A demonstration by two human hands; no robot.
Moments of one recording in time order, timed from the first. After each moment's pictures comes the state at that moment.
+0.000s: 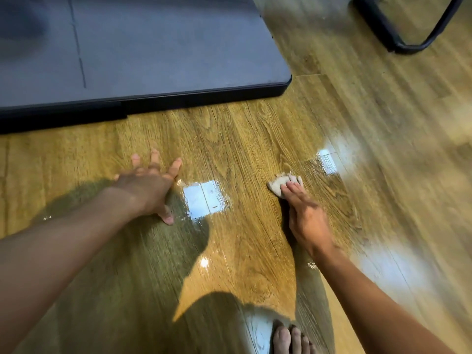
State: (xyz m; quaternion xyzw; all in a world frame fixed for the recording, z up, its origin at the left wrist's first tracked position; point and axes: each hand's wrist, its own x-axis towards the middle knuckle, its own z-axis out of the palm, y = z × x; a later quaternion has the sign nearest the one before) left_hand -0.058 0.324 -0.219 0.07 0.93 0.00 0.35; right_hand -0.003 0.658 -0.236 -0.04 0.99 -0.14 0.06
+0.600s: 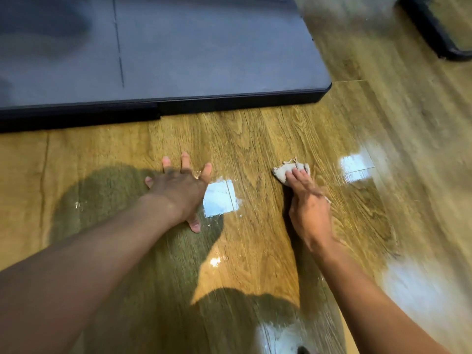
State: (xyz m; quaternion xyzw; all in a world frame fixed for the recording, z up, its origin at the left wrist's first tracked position) left_hand -0.064 0.333 -0.210 0.07 0.92 0.00 0.39; right_hand -0.055 0.599 -0.256 -0.03 0.99 -0.12 -0.01
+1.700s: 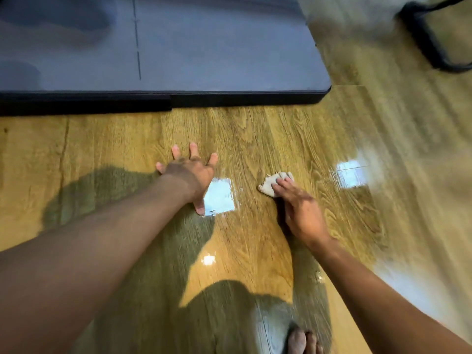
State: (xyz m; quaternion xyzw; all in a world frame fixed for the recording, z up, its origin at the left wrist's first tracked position) left_hand -0.061 0.337 -0.208 0.04 0.92 0.03 0.38; right_hand -0.025 0.598 -0.240 -0.15 0.97 -0.17 0.07
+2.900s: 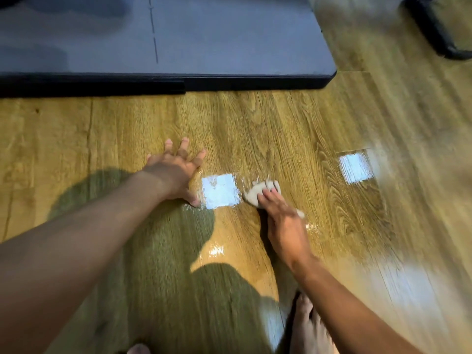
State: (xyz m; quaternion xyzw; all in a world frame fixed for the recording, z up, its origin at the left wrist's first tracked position) left_hand -0.001 0.286 -0.204 0.07 0.94 0.01 0.34; right_hand 0.067 0.552 -0.245 -0.13 0.97 -0.17 0.09
